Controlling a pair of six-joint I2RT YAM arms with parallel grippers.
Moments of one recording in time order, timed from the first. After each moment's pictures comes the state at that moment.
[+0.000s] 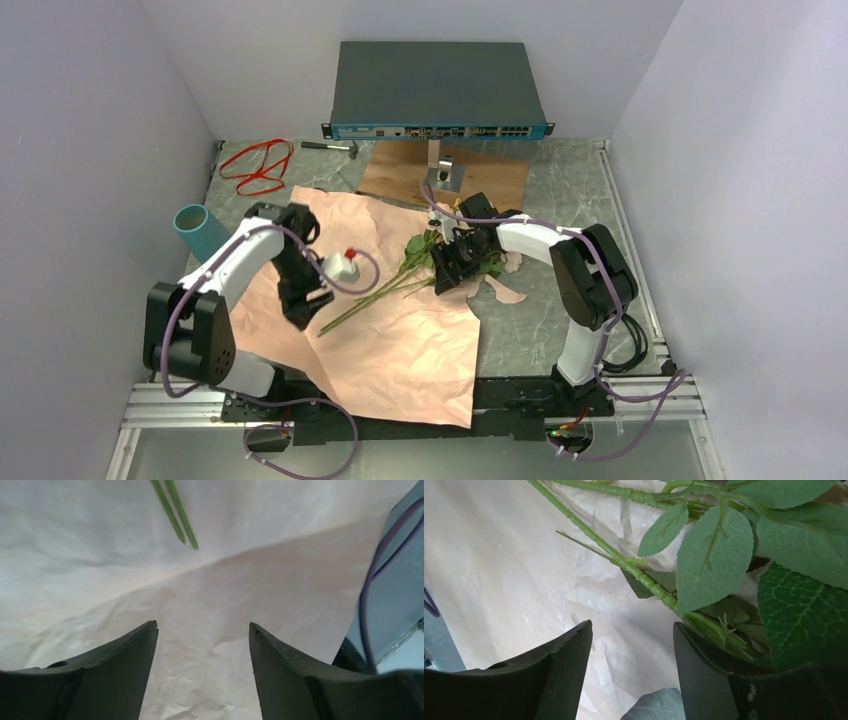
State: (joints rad) left arm -0.24 1.47 1.13 -1.36 0.33 0.97; right arm 0.49 1.83 1.10 -0.49 -0.63 -0.11
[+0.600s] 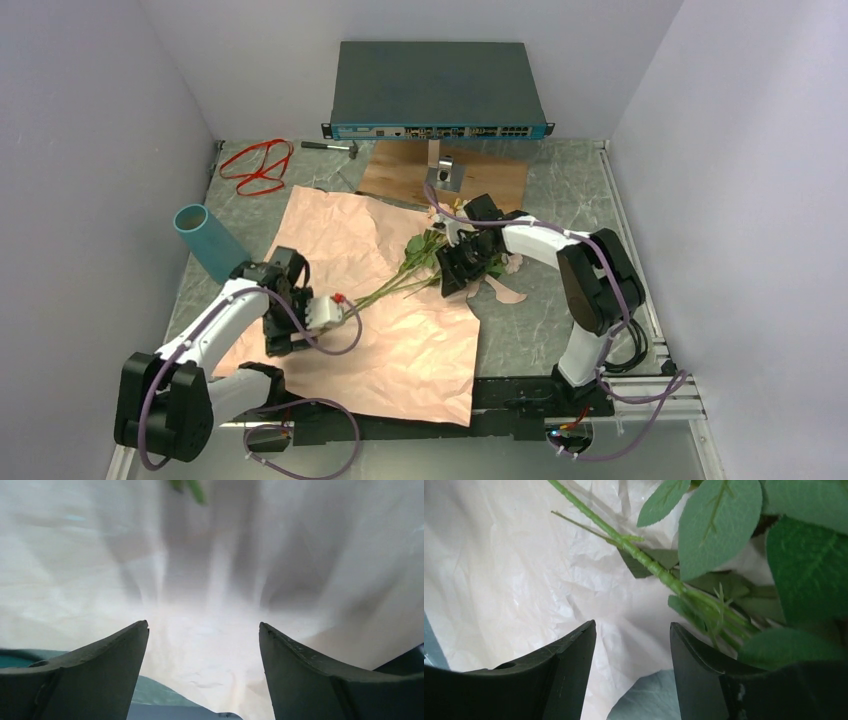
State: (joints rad) left arm -0.24 1.10 0.58 -1.06 0.02 1.13; right arm 0.48 1.80 1.08 -0.52 -0.61 -0.15
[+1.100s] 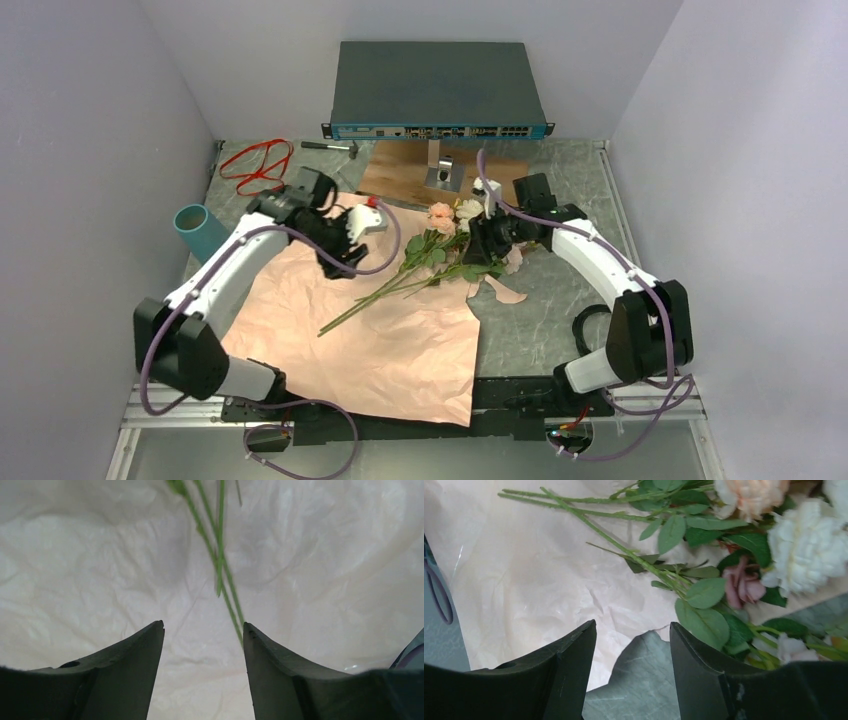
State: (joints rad) left arm -0.34 1.35 1.22 -1.03 0.47 0.80; right arm 0.32 1.46 1.05 -0.56 -0.68 -0.20
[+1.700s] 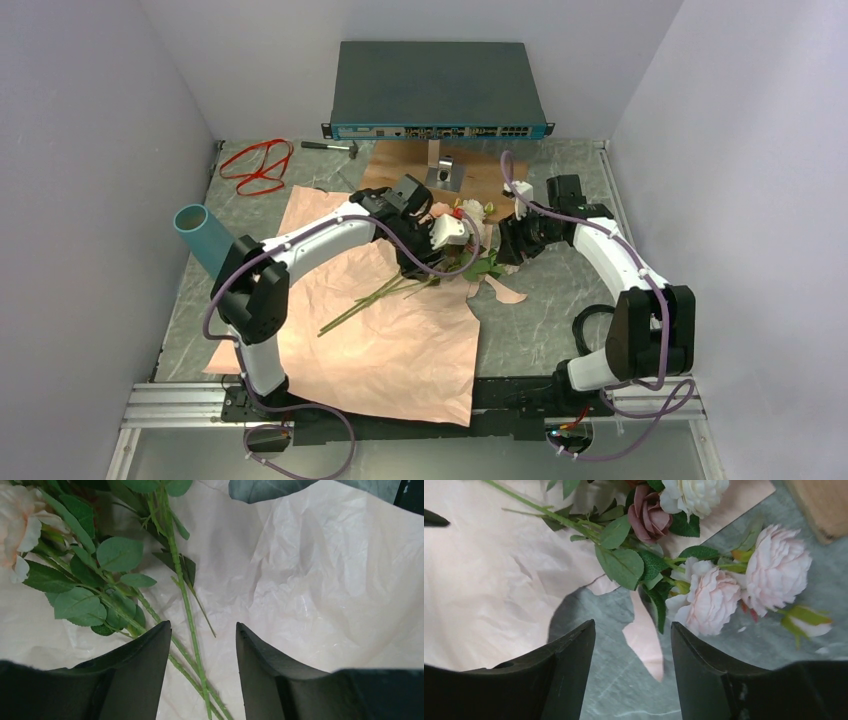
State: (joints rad) left arm -0.73 1.80 1.47 -0.78 0.45 0.57; right arm 0.09 1.44 1.03 -0.67 -0.60 -0.34
